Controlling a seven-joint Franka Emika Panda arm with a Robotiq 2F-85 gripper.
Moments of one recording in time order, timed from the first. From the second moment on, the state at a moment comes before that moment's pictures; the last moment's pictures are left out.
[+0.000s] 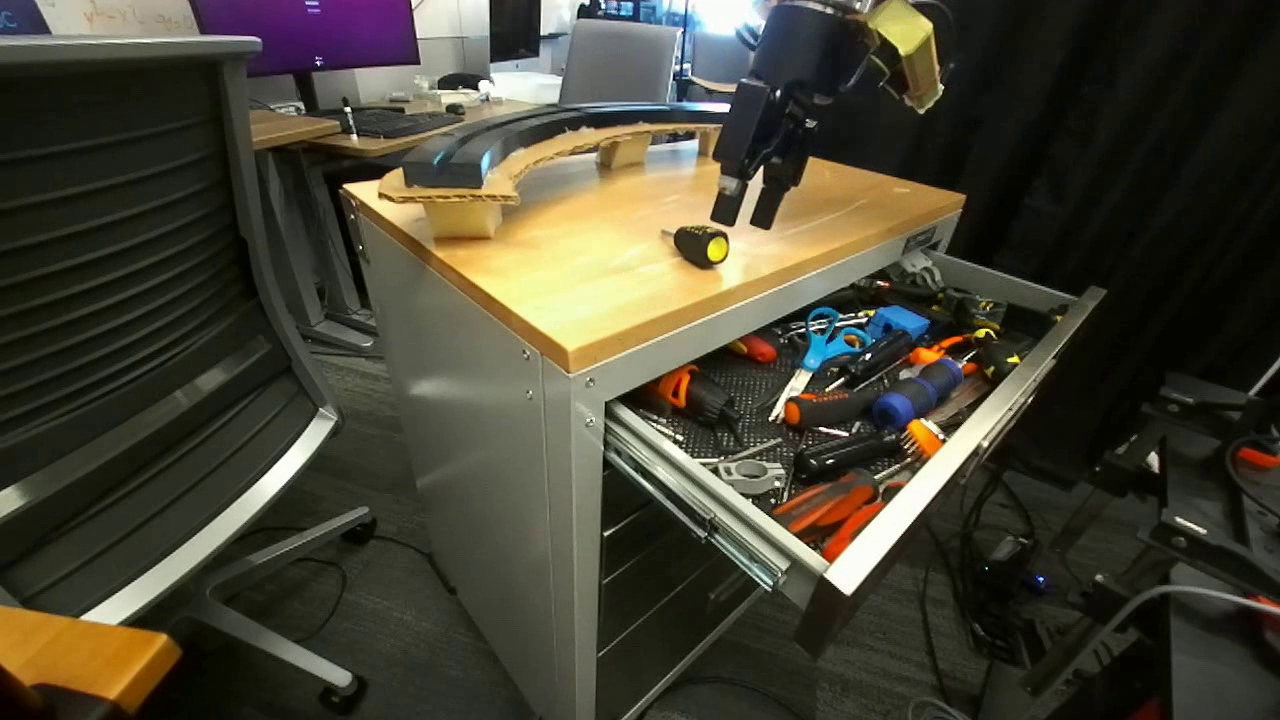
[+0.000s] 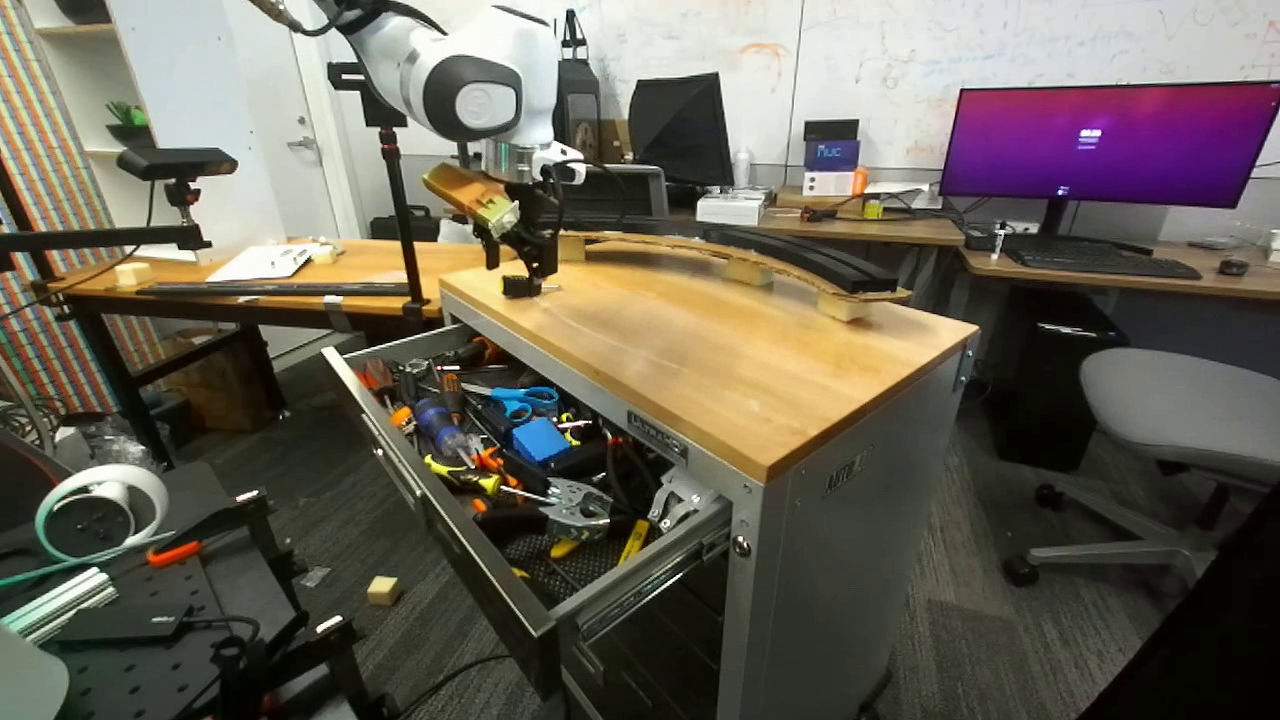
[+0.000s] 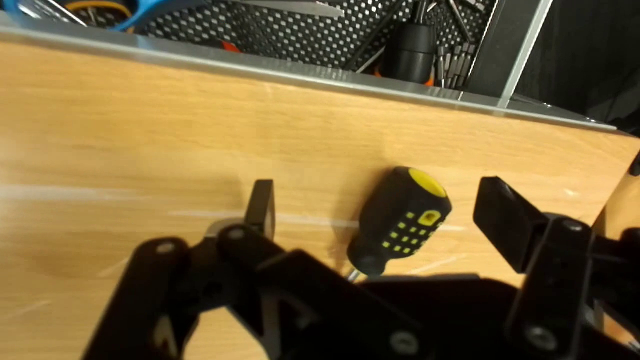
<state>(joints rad) 0.08 0.32 0.17 -2.03 0.30 2.44 -0.12</state>
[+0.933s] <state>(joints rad) 0.24 0.40 0.11 -2.01 -0.13 2.55 0.07</state>
